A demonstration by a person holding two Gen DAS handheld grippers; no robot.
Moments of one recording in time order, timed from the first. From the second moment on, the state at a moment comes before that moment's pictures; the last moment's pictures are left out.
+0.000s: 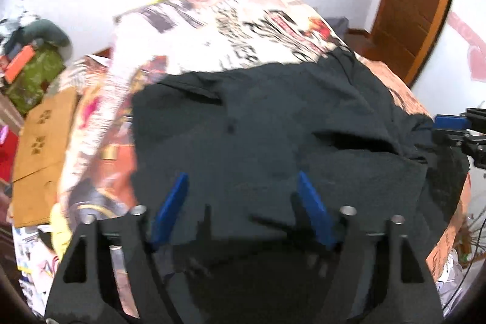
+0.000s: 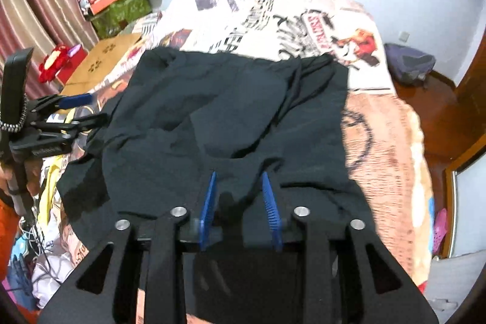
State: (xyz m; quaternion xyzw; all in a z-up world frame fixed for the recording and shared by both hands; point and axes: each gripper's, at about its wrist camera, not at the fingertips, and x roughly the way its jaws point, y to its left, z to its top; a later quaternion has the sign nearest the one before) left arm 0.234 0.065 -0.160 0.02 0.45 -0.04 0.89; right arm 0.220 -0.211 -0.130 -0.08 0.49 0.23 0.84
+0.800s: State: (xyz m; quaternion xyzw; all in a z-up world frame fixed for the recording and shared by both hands) left arm 0.132 0.222 -0.275 -0.16 0.58 0.03 0.80; right arm 0.198 -0.330 -0.156 -0.02 0.54 0.11 0.84
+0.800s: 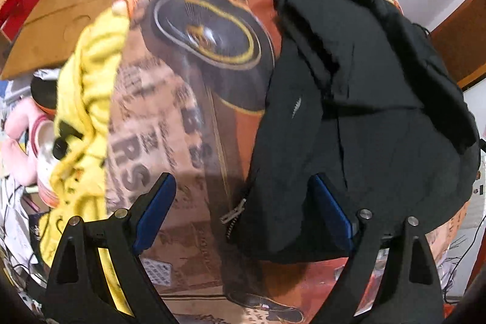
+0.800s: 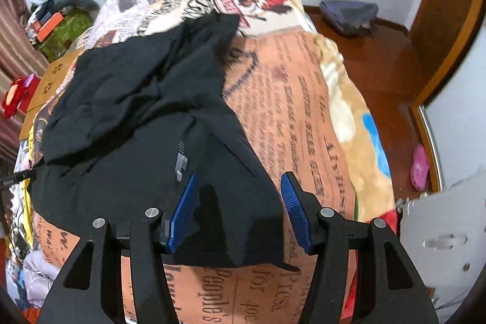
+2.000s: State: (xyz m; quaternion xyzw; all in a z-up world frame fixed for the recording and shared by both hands) left arm 0.178 0.155 -0.095 -0.17 0.37 -0.08 0.91; right arm 0.228 -0.286 -0.068 0.00 0.41 0.22 0.88
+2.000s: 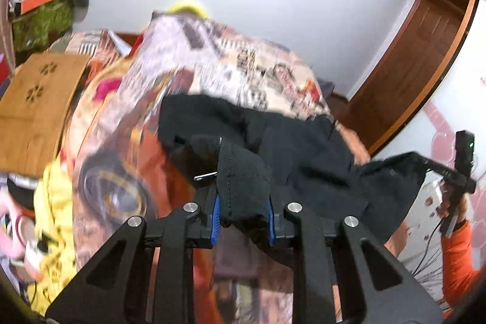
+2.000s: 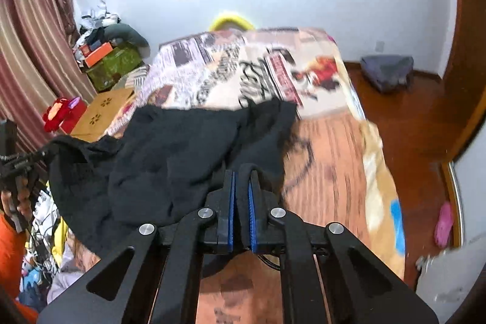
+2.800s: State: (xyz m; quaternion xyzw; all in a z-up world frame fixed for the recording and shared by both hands) left arm 0.405 0.251 -0.220 -0.22 0.46 0.04 0.86; right arm 0.443 -0.272 -0.199 -0.03 0.49 0.08 0.87
